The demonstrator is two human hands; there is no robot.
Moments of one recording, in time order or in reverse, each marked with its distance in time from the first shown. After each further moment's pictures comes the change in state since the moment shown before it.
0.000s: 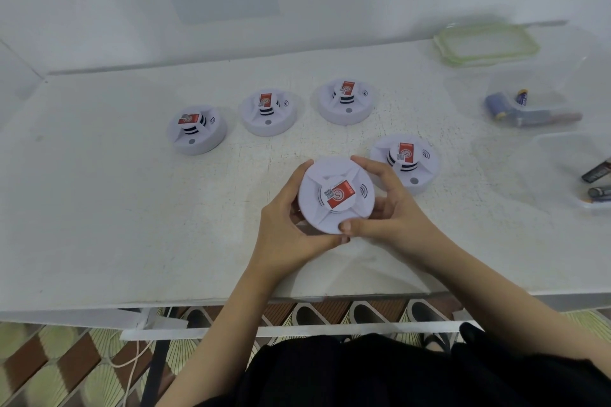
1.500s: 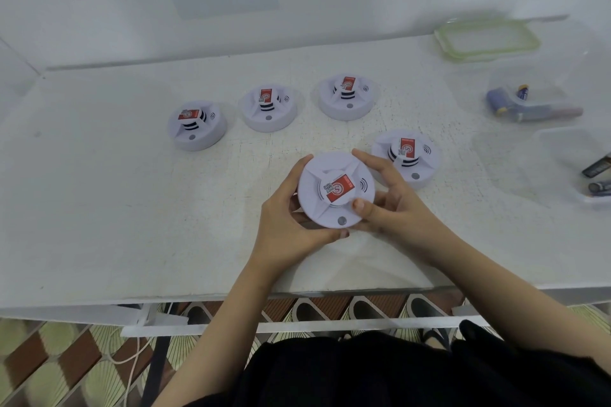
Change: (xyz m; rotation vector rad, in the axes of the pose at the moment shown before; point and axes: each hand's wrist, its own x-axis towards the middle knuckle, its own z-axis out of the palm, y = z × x) left_hand 0.000 -0.007 -0.003 -0.041 -0.021 -0.055; right_hand -0.001 -0.002 -0.001 0.063 -0.041 -0.015
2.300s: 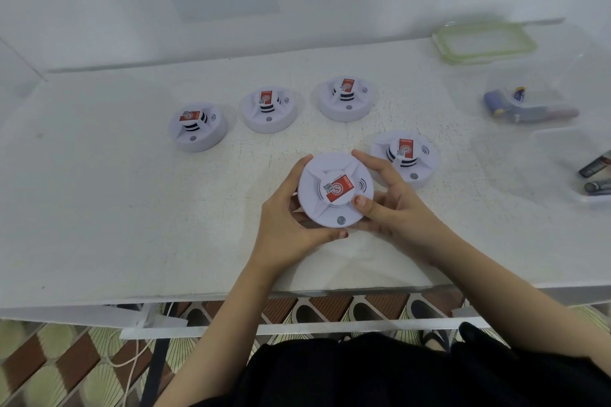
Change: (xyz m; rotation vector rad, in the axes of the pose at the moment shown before) left_hand 0.001 -0.003 0.000 0.032 0.007 0.012; right_hand 0.001 0.003 -0.002 0.045 -0.014 0.002
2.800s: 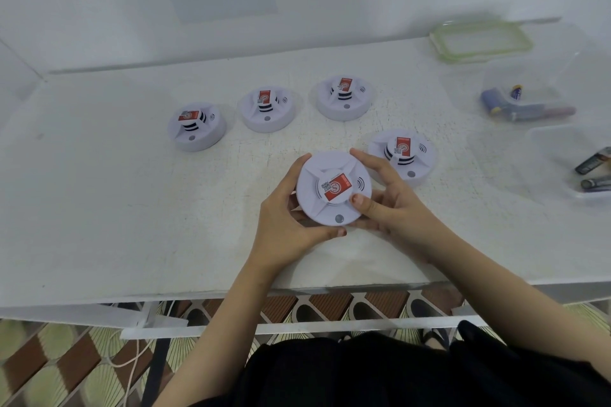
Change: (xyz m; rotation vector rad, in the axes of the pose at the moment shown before) left_hand 0.000 -0.007 -0.001 0.014 -0.014 0.023; right_hand -0.002 0.000 0.000 -0.016 0.007 -0.008
